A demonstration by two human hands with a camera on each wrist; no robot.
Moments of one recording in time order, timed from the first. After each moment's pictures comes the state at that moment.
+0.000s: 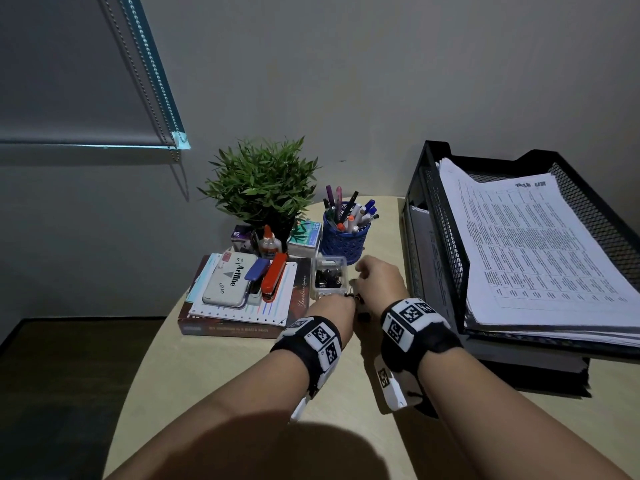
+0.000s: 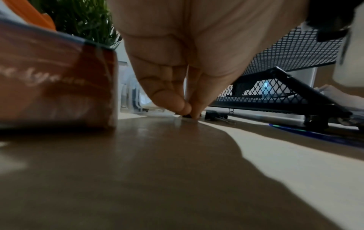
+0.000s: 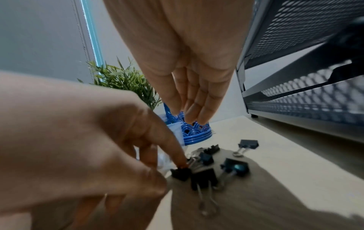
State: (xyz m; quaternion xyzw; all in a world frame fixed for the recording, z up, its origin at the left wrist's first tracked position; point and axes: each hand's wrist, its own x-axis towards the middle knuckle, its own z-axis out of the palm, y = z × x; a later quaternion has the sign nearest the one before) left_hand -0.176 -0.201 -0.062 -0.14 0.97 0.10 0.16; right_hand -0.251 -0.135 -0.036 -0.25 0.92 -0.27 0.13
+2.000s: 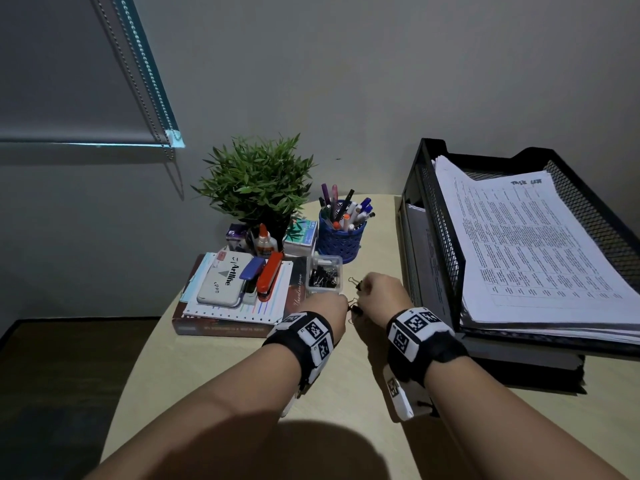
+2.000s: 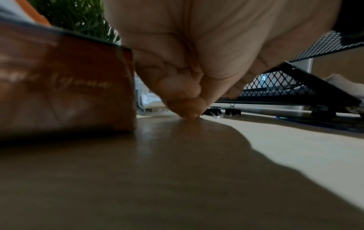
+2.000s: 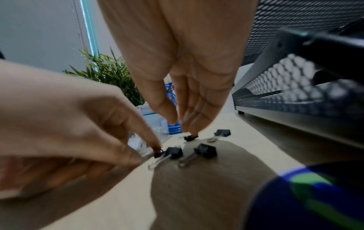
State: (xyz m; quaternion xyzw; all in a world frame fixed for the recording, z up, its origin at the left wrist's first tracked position) left_hand -0.177 -0.206 -0.068 -0.15 0.97 0.07 0.17; right_hand -0.251 -0.117 -0.047 -0.24 0.94 -0.19 0.18
